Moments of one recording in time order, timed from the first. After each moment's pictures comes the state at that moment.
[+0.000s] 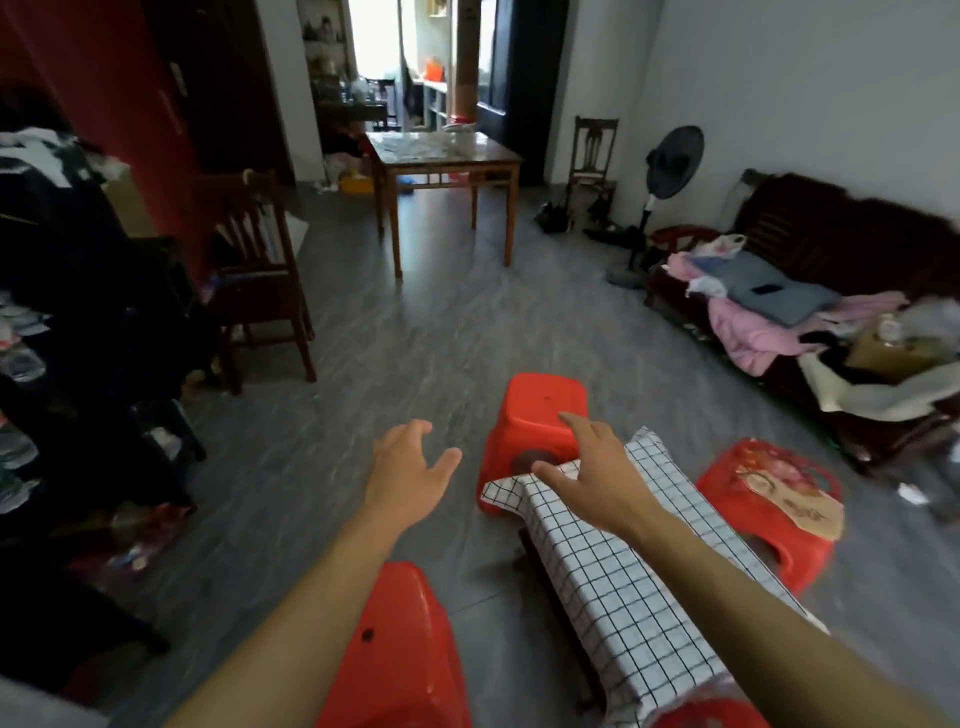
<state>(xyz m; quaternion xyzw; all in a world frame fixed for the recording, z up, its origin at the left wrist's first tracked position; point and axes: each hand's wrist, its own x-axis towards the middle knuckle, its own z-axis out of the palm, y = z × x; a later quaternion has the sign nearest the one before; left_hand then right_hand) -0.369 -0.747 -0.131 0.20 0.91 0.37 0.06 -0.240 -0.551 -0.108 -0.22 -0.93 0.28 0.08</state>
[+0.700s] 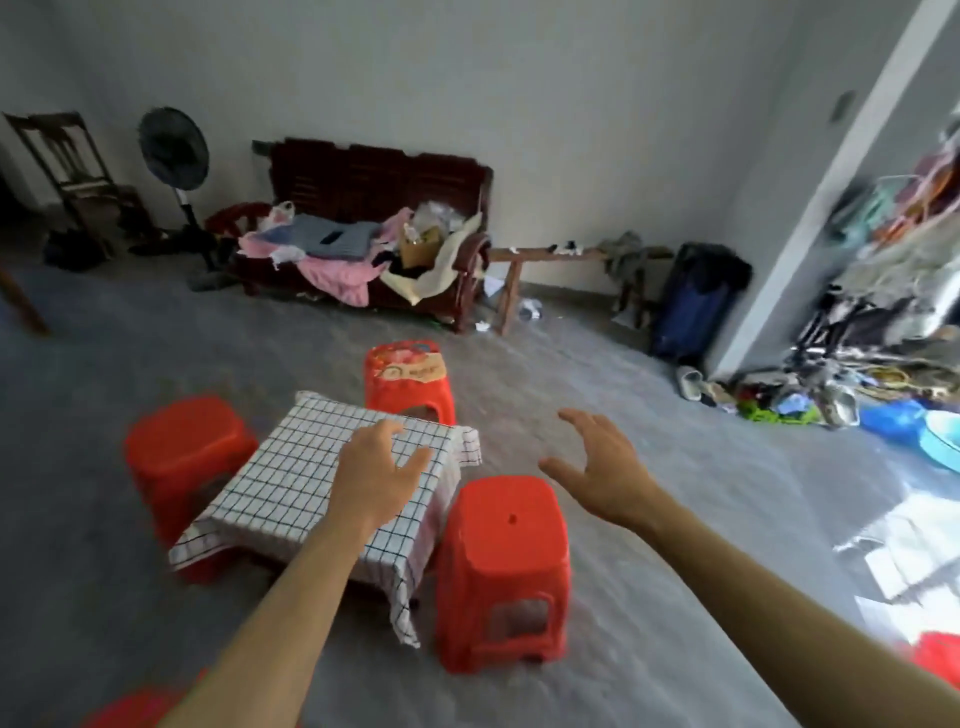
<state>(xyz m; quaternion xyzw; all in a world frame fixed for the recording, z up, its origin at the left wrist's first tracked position) -0.056 -0.631 -0.120 0.60 0.72 0.30 0.18 0.213 -0.612 -0.100 -0.61 -0.75 0.18 0.19</state>
